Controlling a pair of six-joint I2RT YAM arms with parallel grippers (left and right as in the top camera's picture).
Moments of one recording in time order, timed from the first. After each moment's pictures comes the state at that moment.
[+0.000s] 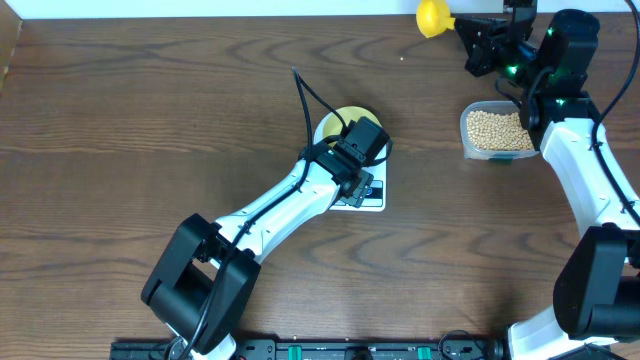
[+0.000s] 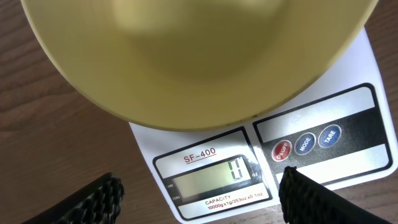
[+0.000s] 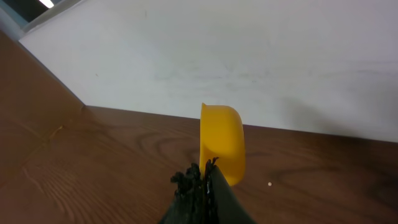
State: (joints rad) left arm -0.69 1.82 1.25 -0.71 -0.24 -0.19; right arm -0.03 1.74 1.31 0.17 -0.66 0.23
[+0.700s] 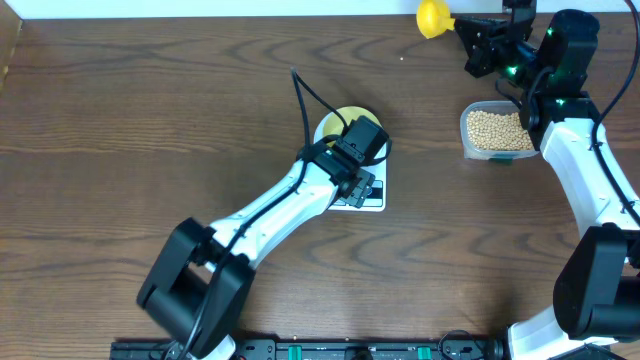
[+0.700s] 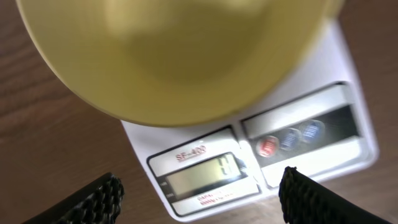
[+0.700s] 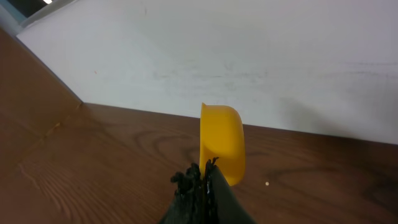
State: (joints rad) left arm -0.69 1.79 1.25 -0.71 -0.19 -0.17; right arm -0.03 1.74 1.31 0.16 -0.66 0.21
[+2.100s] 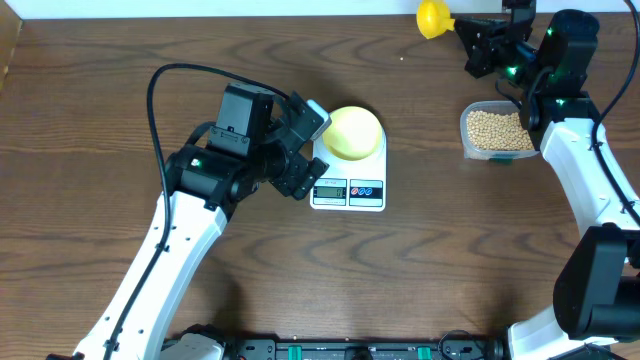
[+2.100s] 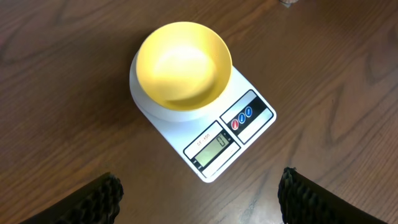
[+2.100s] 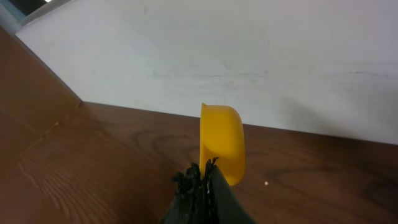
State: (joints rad) left arm -0.35 1.35 1.25 -0.84 0.31 0.33; right arm -0.03 1.74 1.31 0.16 -0.66 0.20
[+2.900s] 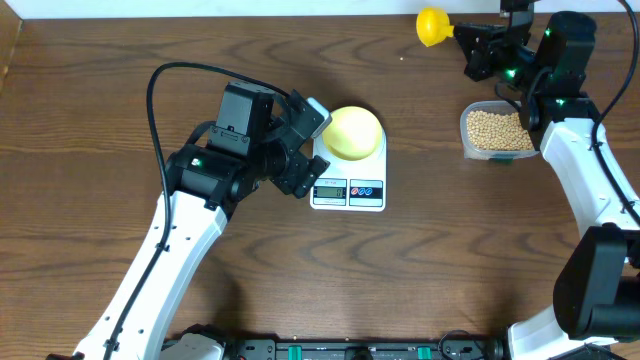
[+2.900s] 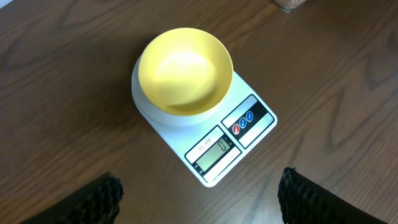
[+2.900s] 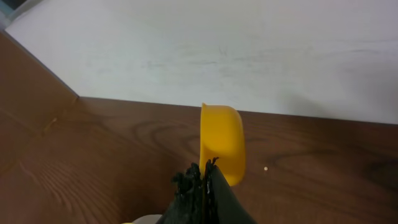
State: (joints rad) left arm -0.35 1.35 1.25 -0.82 0.31 0.33; right arm -0.03 1.74 1.31 0.10 -0.65 0.21
